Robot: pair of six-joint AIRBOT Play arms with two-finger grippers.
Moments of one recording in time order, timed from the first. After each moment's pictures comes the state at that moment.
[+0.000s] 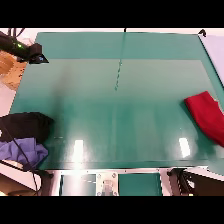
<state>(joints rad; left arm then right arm) 0.19 -1.75 2.03 1.05 -1.50 -1.38 -1.35 -1.26 0.93 -1.15 1.14 1.57</state>
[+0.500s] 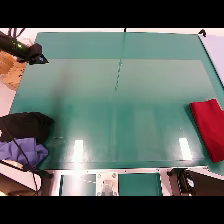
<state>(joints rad) 0.19 -1.75 2.03 1.05 -1.51 -1.38 -1.49 -1.21 0.76 -1.19 1.04 1.54</state>
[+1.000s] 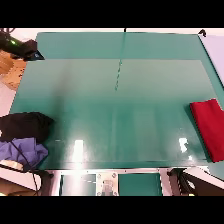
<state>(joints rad) 0.20 -1.68 2.03 1.06 -1.52 -1.37 -1.22 -1.15 1.16 -1.28 1.37 1.69</state>
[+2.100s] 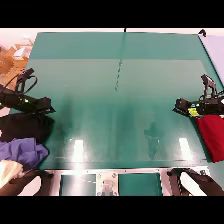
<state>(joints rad) 0.14 -1.01 0.96 1.10 -1.38 -1.39 -0.22 -0.91 0.80 -1.24 1.14 1.61</state>
